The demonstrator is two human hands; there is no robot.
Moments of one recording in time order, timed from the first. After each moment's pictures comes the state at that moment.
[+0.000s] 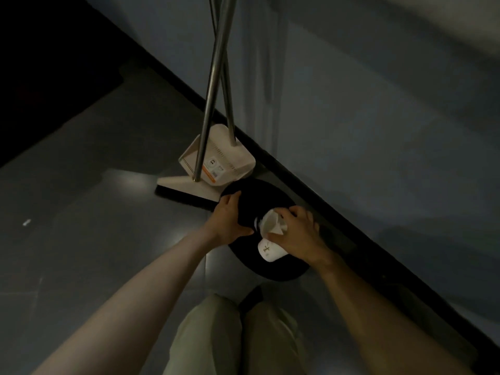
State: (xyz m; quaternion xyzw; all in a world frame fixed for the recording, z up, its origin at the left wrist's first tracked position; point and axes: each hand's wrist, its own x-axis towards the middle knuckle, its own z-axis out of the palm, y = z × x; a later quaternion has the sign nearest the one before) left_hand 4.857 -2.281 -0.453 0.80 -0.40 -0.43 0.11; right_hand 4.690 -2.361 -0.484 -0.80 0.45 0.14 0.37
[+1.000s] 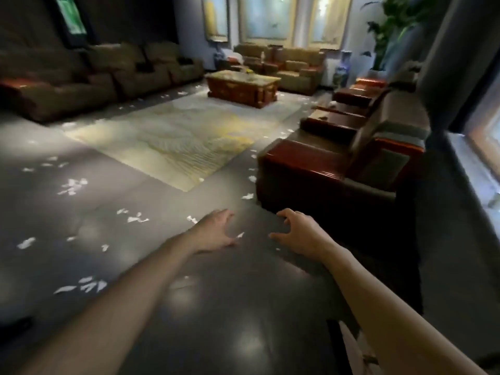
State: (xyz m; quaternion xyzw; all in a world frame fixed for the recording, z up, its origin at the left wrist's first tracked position) left_hand 4.822 -1.836 0.083 0.96 0.06 -0.07 0.26; right_hand 4.894 -2.042 0.078 -0.93 -0.23 0.12 0.24
